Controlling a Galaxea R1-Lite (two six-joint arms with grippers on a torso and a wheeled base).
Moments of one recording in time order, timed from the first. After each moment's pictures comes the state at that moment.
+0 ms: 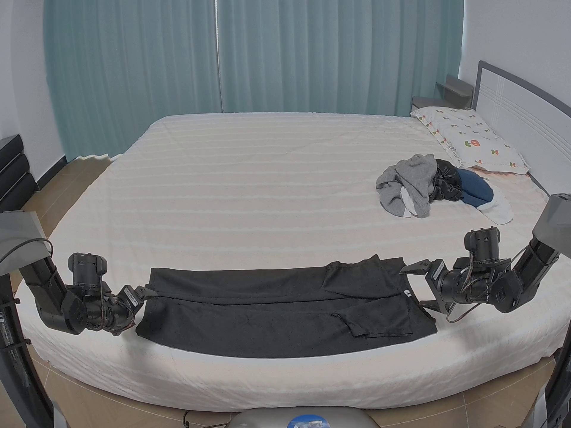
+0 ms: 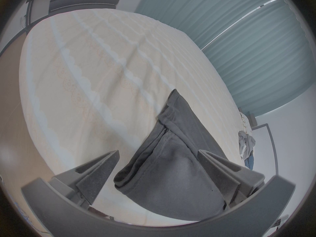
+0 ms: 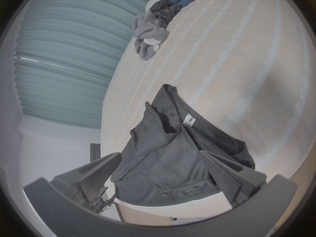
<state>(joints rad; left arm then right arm) 0.11 2.14 -0.53 -0.77 -0.23 -0.73 0.13 2.11 -0.68 -0.75 0.33 0.96</state>
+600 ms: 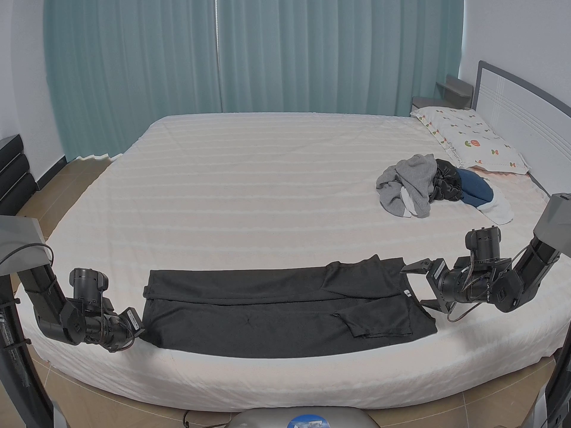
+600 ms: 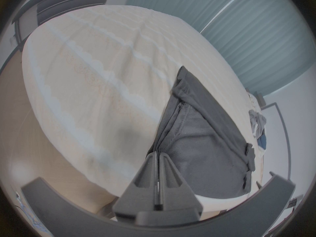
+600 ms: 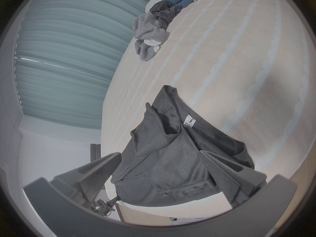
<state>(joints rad) 0.11 2.14 -0.45 -0.72 -0.22 -0.56 0.12 2.10 -0.68 -0.75 0.33 0.96</state>
